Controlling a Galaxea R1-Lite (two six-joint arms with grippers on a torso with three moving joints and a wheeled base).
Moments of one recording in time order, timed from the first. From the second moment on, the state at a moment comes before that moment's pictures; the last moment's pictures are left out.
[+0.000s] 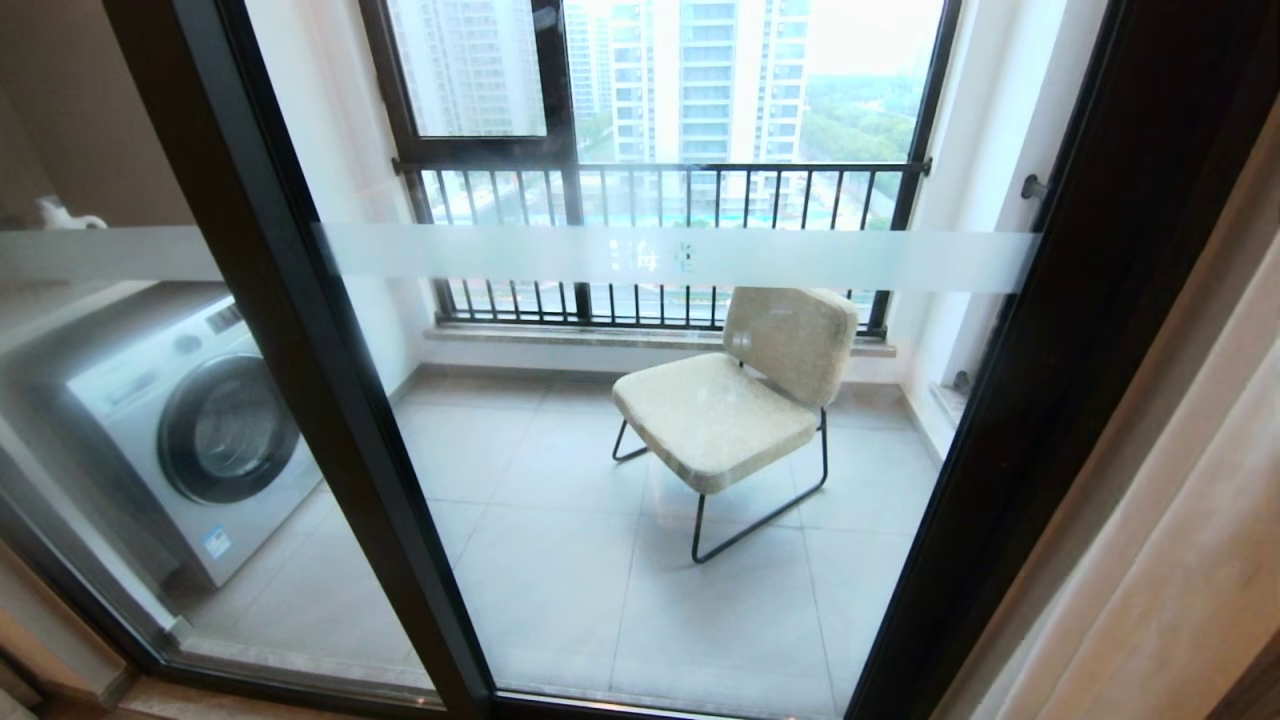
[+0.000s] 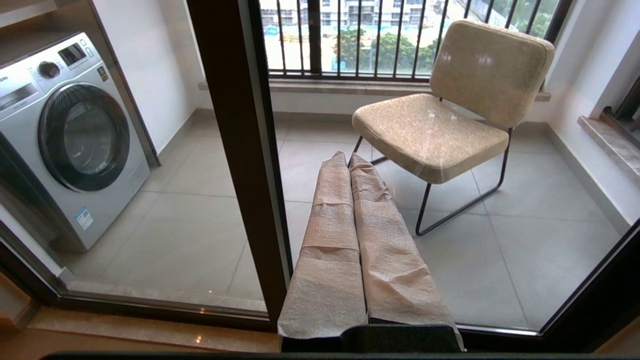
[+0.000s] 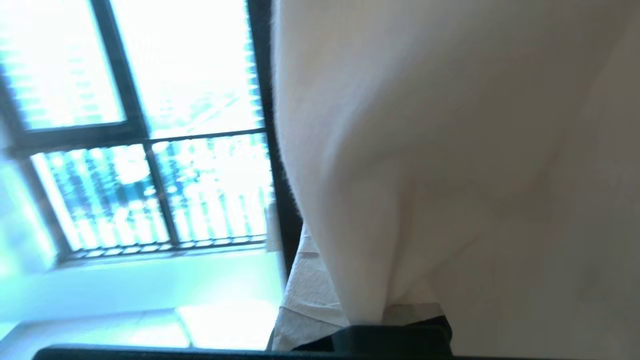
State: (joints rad) left arm -0.01 0.00 0.00 0.00 0.01 0.00; right arm -0.28 1.27 -1.00 -0.63 0.11 0.12
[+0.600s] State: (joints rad) left arm -0.01 0.00 0.00 0.00 0.01 0.00; right arm -0.10 1.22 -0.95 -0.58 0.11 0.02
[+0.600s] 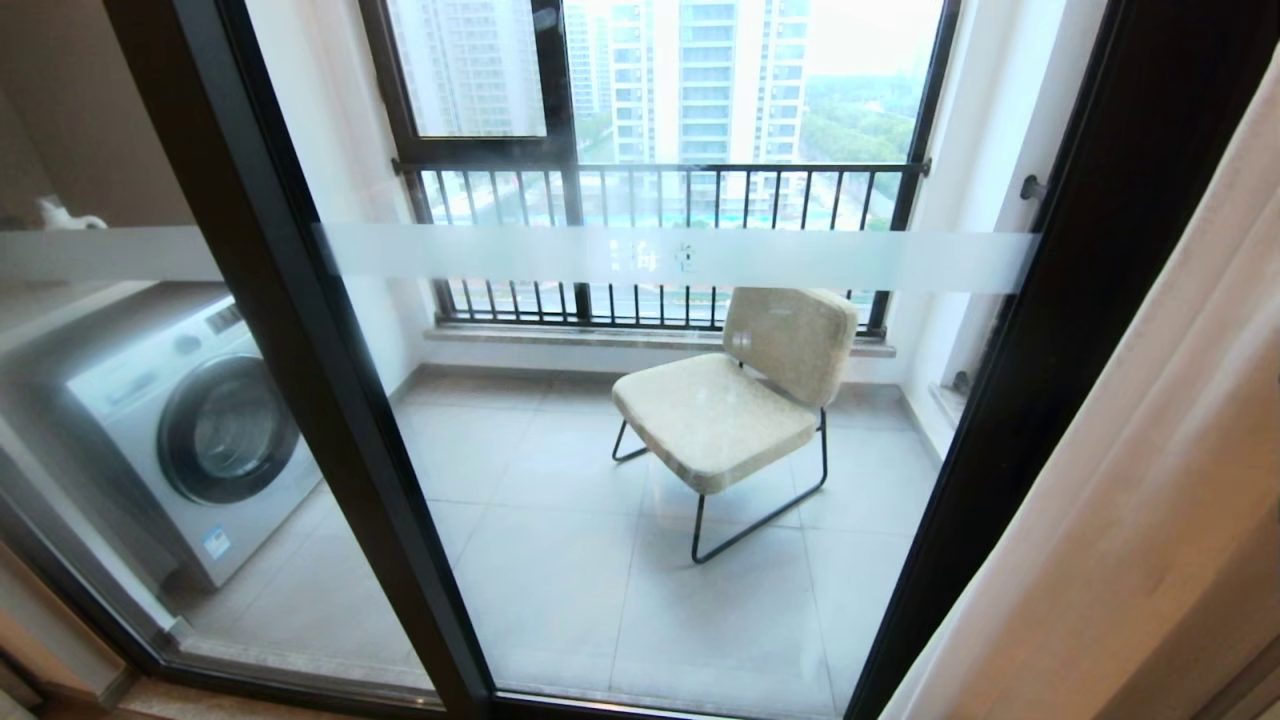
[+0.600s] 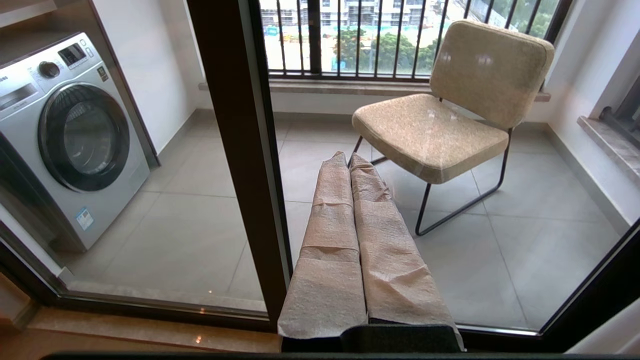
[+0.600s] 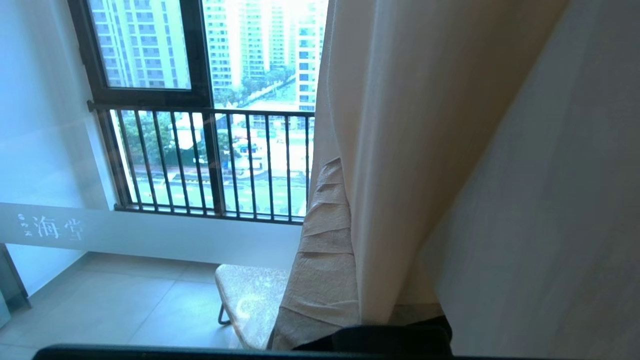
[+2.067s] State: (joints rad) left arm -0.01 0.00 0.00 0.00 0.01 0.00; right arm -0.10 1.22 -0.89 -0.57 0.11 0.02
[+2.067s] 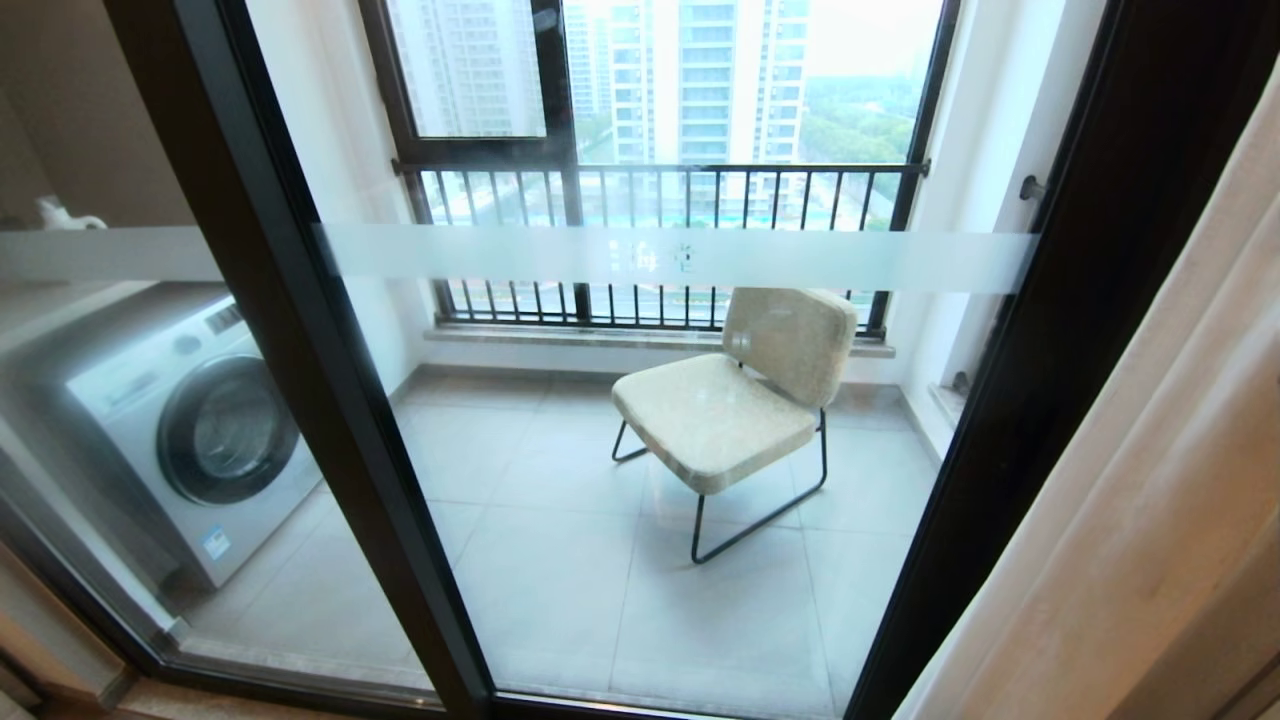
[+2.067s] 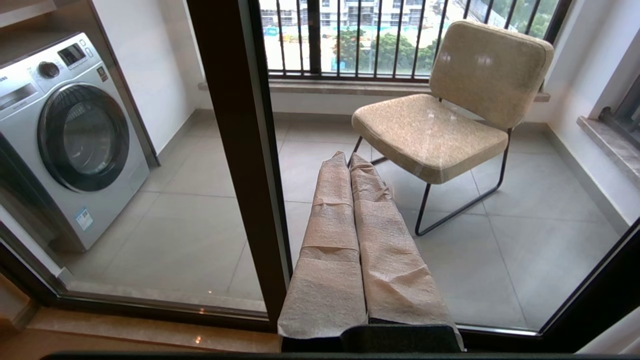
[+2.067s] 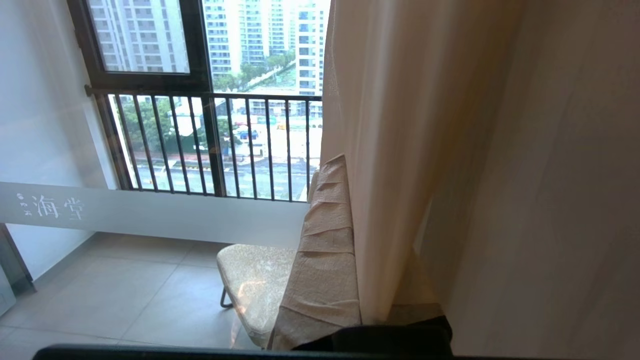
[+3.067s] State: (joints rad) left arm -0.01 0.00 0.00 0.00 0.00 0.00; right arm -0.10 1.23 -0.87 -0.58 0.10 0.02
